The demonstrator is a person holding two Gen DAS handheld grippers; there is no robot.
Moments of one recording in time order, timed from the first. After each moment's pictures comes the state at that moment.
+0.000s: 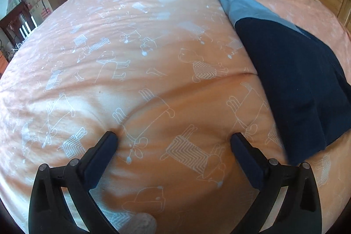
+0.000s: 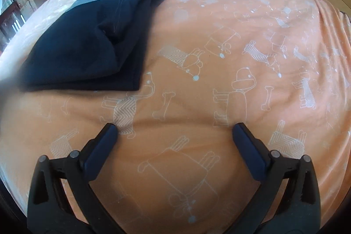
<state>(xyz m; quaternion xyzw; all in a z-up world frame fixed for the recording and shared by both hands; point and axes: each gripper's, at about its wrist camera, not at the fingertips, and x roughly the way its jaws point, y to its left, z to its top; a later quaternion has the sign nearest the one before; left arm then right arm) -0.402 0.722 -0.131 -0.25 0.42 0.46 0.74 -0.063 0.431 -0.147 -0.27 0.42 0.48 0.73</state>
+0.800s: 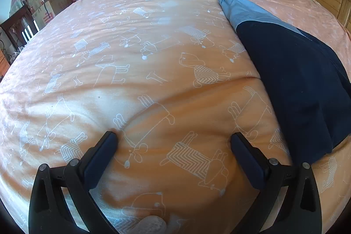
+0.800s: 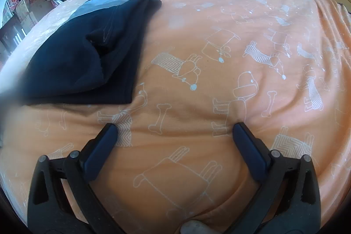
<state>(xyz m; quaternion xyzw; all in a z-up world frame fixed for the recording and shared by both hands) -0.403 0.725 -0.136 -0.23 0.41 0.47 0.74 -0.056 0.433 -0.155 -0.22 0.41 0.49 0.74</state>
